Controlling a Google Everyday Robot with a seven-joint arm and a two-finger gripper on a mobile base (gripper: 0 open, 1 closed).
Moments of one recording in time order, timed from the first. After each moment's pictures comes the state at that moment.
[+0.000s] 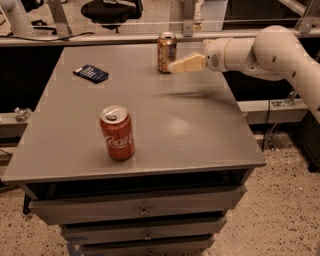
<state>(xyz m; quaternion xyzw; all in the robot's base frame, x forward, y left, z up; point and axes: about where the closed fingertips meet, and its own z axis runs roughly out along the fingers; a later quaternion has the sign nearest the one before) 0.764 -0.109 0.902 -0.35 0.73 0.22 0.55</state>
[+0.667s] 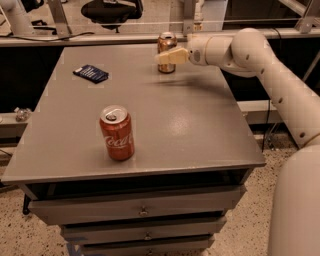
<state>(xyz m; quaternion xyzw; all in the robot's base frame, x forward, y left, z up) 0.826 -0.066 0.899 -0.34 0.69 0.25 0.58</state>
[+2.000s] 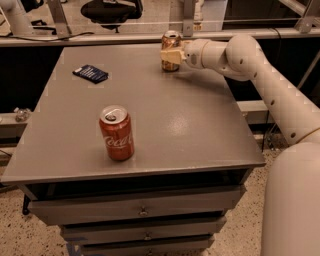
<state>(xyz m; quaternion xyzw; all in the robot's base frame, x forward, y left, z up) 0.842 -0.060 0.882 -0.33 0.70 0.26 0.58</state>
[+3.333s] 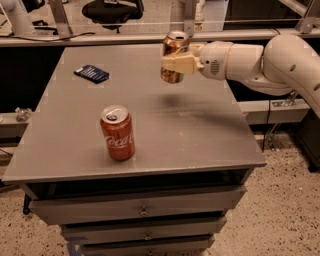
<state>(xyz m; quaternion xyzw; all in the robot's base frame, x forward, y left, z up) 0.668 -0.050 0.949 -0.36 0.66 0.35 0.56</state>
